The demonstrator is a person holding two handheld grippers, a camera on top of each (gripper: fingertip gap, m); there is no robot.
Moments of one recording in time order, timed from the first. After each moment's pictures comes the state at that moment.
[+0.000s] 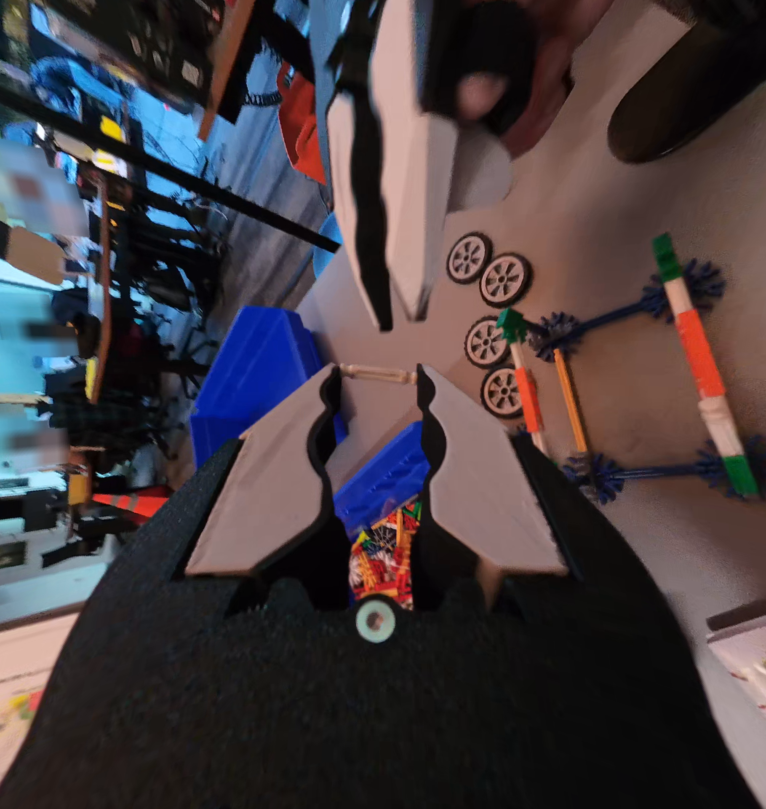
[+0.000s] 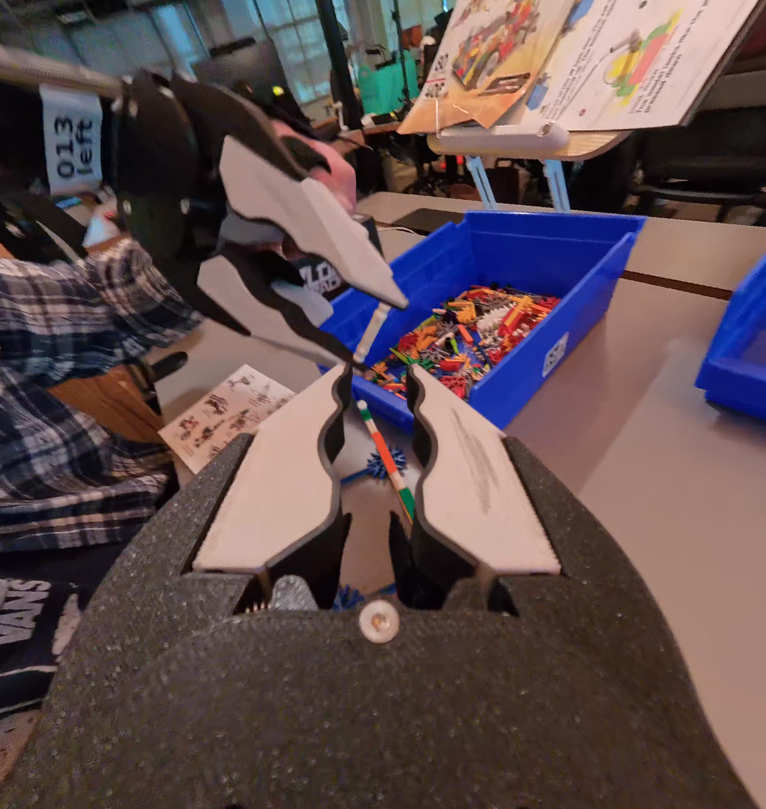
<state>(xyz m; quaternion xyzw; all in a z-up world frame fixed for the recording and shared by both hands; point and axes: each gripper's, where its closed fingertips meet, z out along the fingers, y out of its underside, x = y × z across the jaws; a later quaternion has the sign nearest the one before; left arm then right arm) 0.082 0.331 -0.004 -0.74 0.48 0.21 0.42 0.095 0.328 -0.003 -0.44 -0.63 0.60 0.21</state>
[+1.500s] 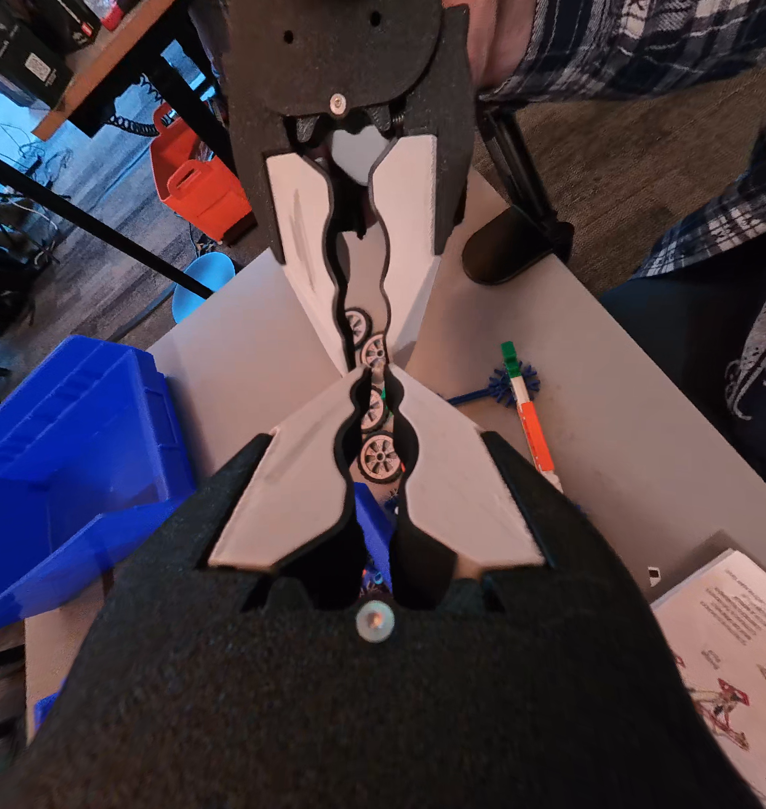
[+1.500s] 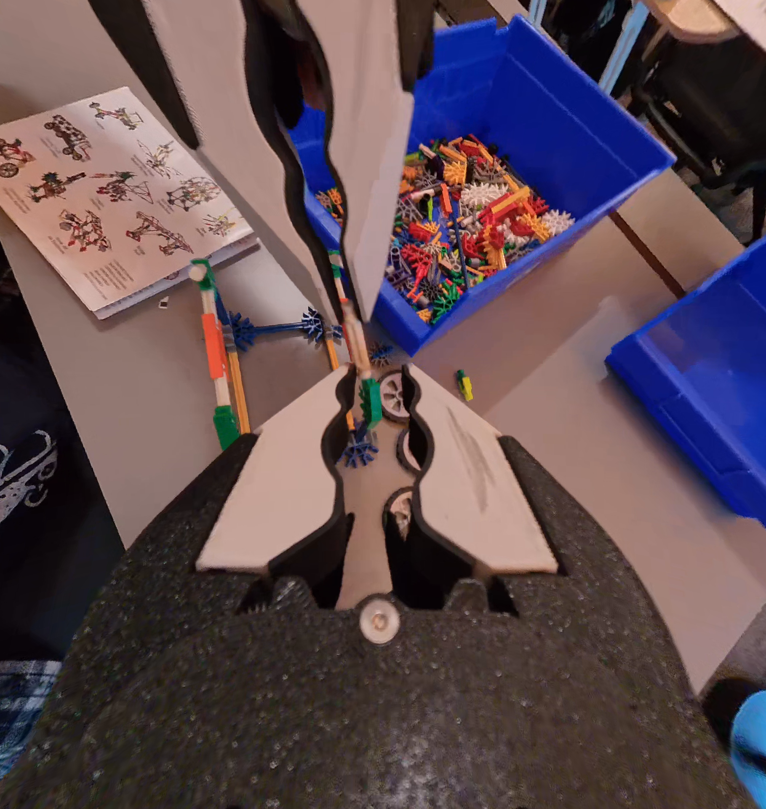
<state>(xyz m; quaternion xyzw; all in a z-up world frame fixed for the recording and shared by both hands) 0.131 0.322 -0.030 -0.79 0.44 0.00 0.43 0.119 0.336 -0.059 -0.36 -0.82 0.36 0.28</state>
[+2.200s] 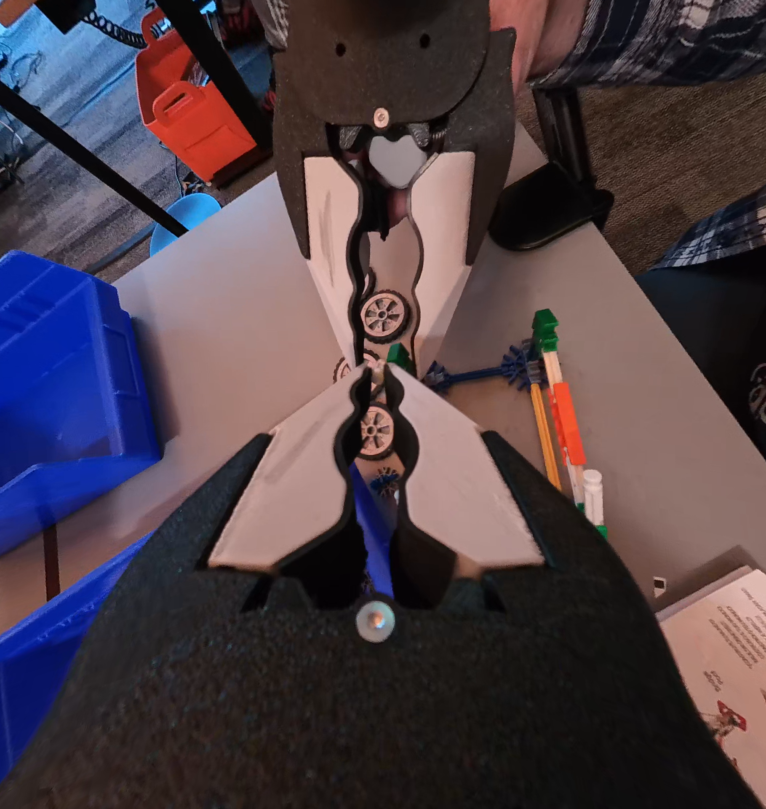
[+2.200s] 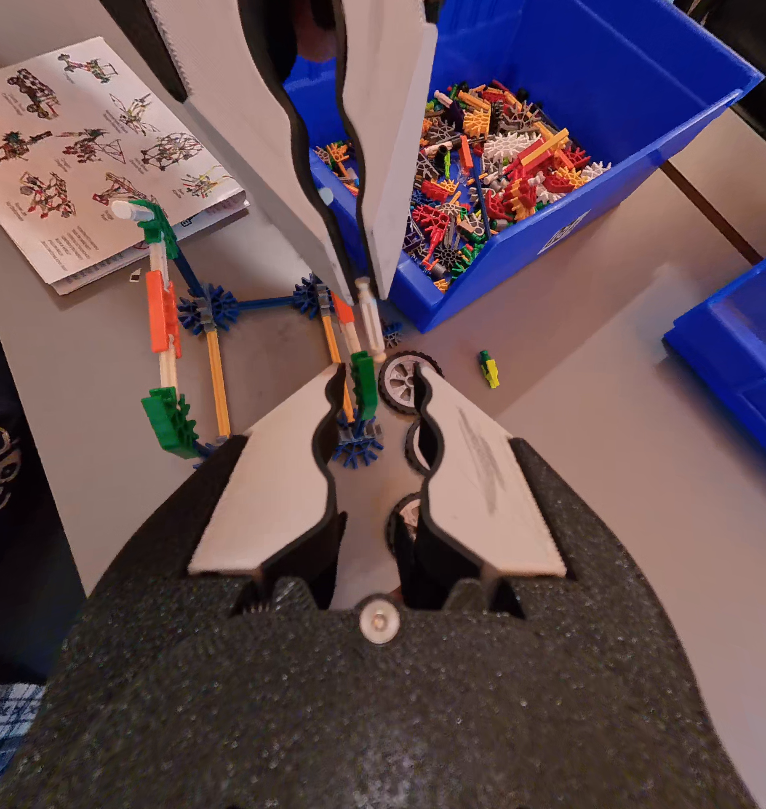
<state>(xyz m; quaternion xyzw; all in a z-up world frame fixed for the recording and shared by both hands) 0.113 0.329 -0.063 -0.83 0.39 -0.01 0.40 0.106 0.337 -0.104 -0.37 -0.82 0.37 0.25</state>
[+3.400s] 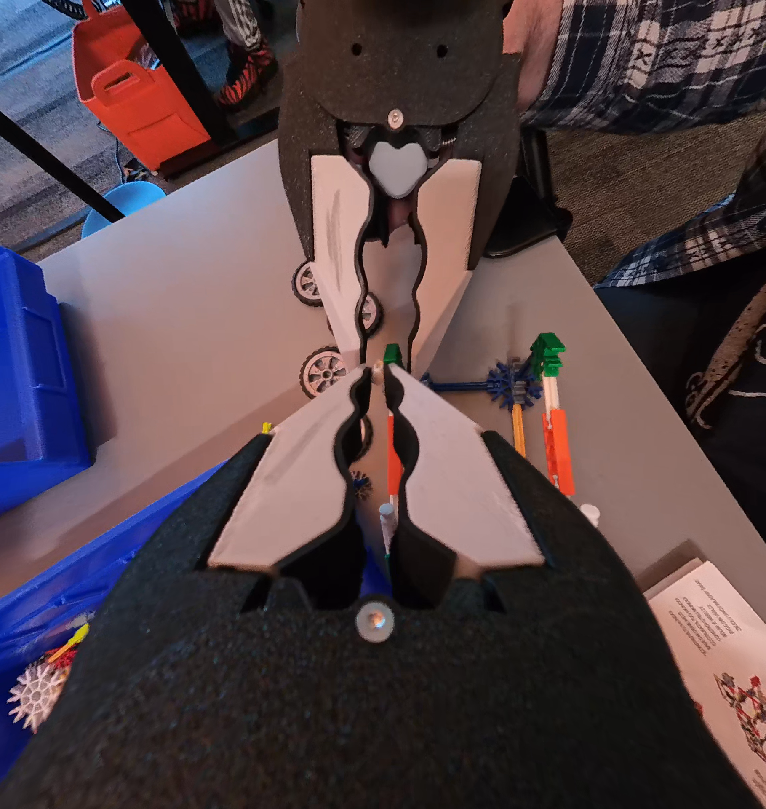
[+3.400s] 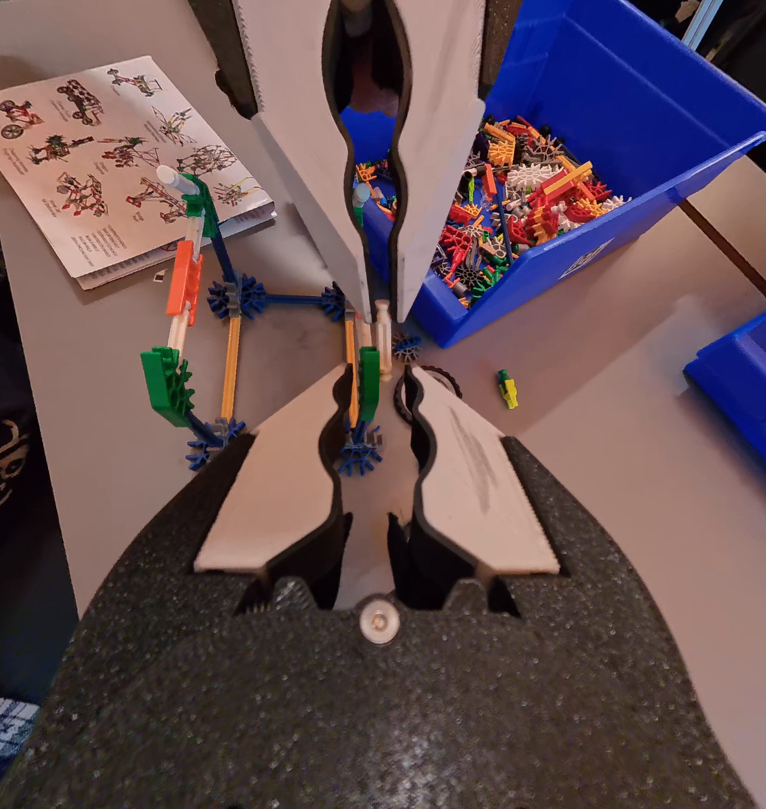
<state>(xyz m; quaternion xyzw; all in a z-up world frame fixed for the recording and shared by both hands) 0.115 0.327 -0.076 -0.83 0.38 -0.07 0.39 0.105 0.324 -0.106 -0.33 -0.82 0.39 0.25</state>
